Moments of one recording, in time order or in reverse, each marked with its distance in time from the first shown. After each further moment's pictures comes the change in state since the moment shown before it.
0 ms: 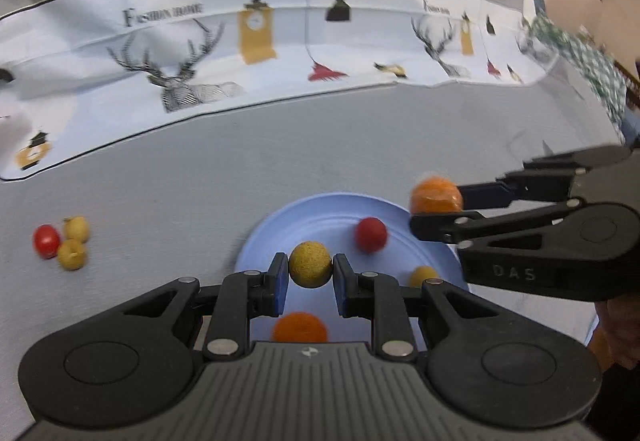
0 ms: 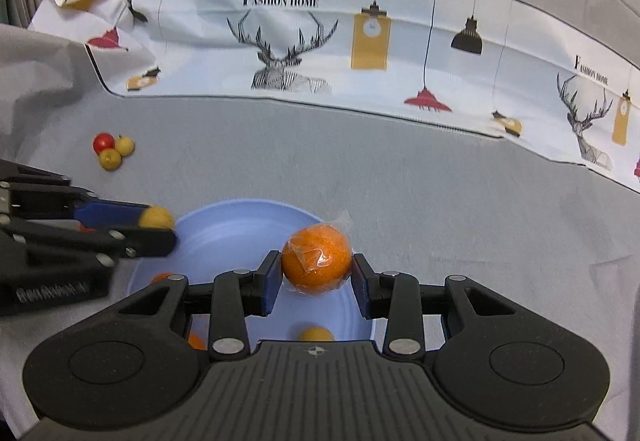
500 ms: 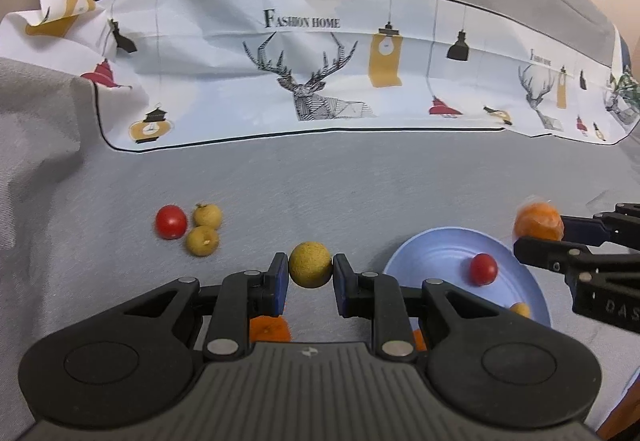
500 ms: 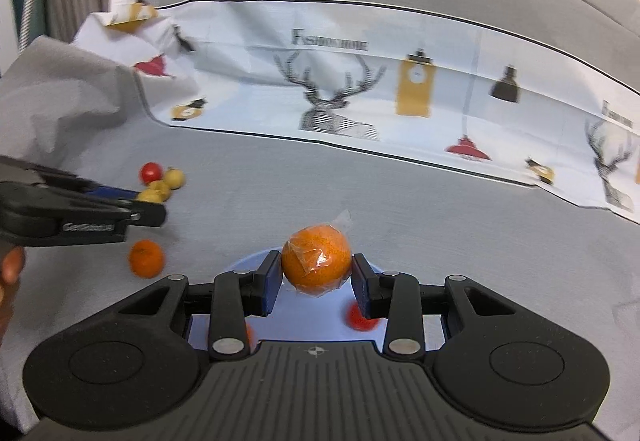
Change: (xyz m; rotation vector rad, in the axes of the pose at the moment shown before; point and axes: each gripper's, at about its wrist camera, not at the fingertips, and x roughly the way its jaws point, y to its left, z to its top) left arm -0.035 0.074 0.001 -0.201 -0.051 0.213; right arm -0.016 0.027 0.015 -0.026 -0.113 0.053
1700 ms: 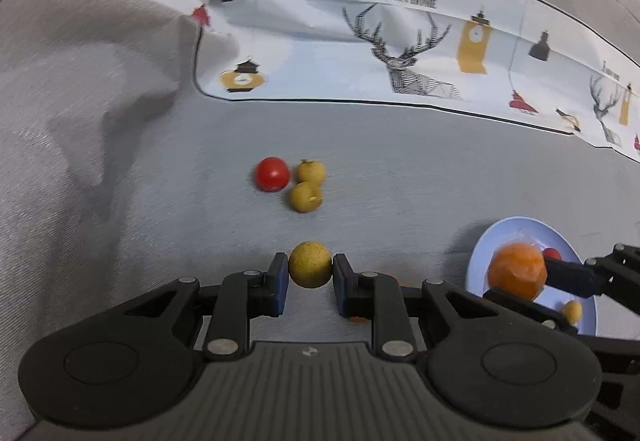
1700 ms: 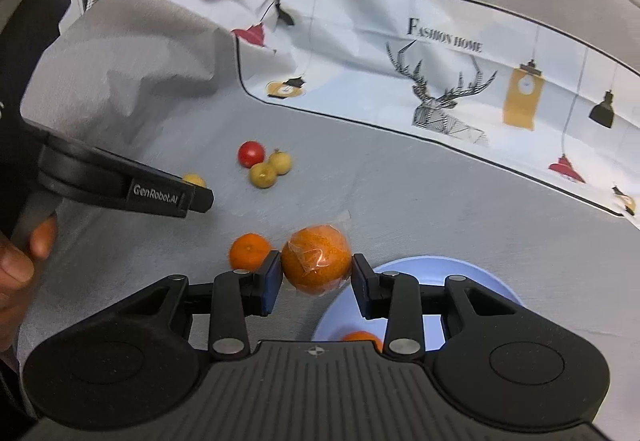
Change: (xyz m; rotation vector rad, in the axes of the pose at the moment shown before) left arm -0.009 0.052 -0.009 -0.131 0.103 0.158; right arm 0.025 0.088 0.006 -0.138 0.029 0.173
